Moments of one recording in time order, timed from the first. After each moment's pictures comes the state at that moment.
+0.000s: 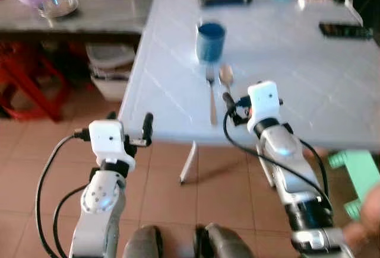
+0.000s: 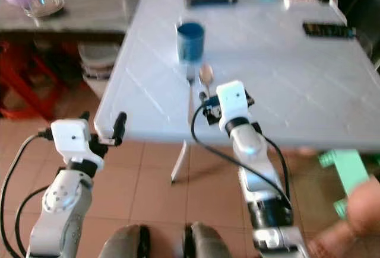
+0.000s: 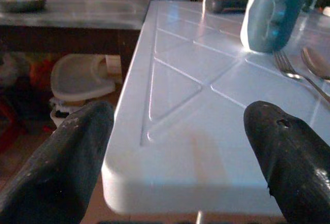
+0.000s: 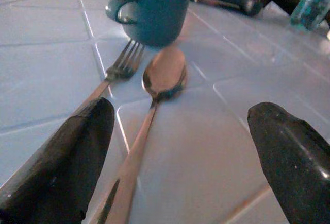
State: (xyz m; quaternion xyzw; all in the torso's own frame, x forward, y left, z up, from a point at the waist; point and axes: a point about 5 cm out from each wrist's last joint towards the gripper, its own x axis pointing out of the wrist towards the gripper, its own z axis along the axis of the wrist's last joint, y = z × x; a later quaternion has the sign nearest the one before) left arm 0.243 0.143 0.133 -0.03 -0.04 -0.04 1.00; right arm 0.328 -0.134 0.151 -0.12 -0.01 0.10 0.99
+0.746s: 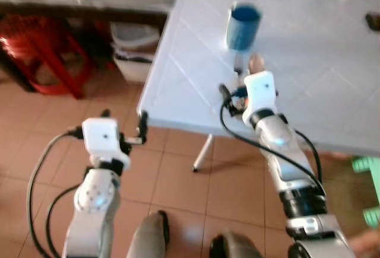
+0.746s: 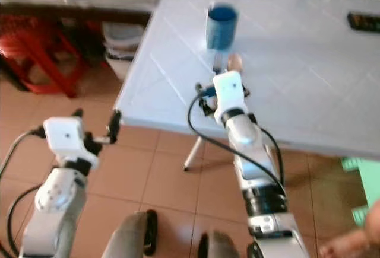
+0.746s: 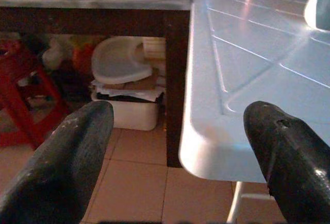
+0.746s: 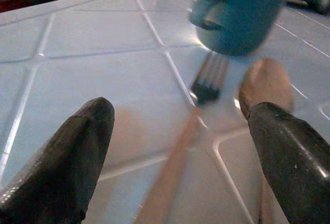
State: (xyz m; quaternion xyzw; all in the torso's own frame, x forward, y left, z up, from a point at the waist) left arm 0.241 0.150 0.138 -0.01 -0.04 -0.03 1.00; right arm 0.339 -0.126 0.162 -0.11 -0.03 0.12 0.99
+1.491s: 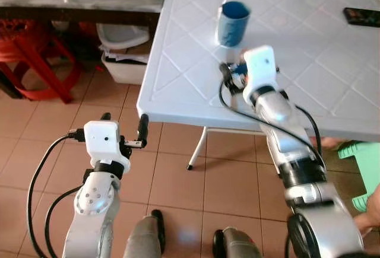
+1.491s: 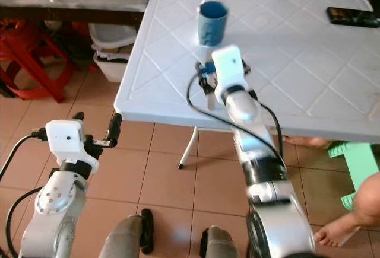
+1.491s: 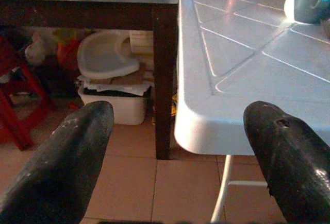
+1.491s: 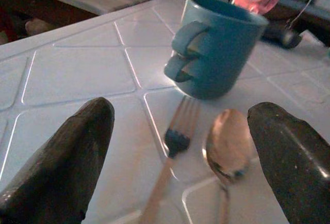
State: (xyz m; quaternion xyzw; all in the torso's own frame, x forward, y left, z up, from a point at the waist) left arm 0.237 0.149 0.136 -0.01 -0.03 -0.04 1.00; right arm 0.374 -0.125 0.196 -0.13 -0.05 0.11 0.98
